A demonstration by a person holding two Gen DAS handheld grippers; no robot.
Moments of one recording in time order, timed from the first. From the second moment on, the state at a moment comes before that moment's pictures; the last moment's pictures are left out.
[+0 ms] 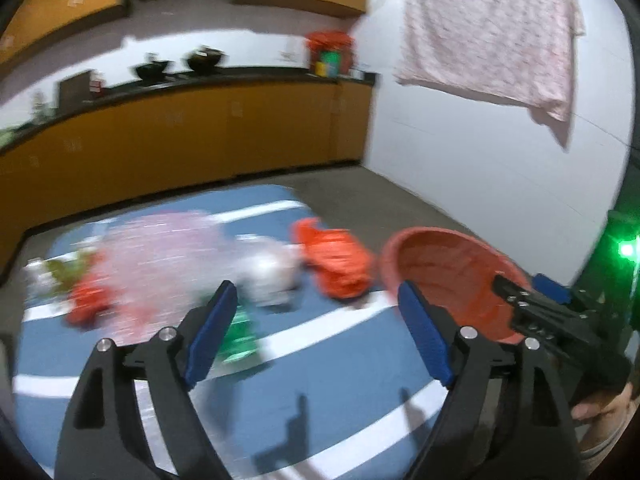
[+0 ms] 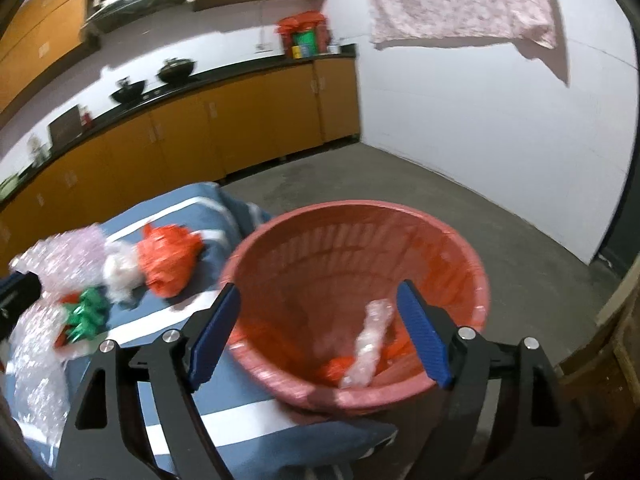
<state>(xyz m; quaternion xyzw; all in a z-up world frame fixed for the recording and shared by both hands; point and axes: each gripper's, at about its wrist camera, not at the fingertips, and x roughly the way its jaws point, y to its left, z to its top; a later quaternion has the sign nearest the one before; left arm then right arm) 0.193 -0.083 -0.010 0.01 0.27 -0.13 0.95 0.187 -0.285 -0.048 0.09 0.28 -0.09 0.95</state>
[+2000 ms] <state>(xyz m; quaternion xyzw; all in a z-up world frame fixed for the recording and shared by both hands) 0.196 0.128 -0.048 -0.07 0.30 0.06 0.95 0.320 -0.173 -0.069 0.05 0.34 -0.02 0.94</state>
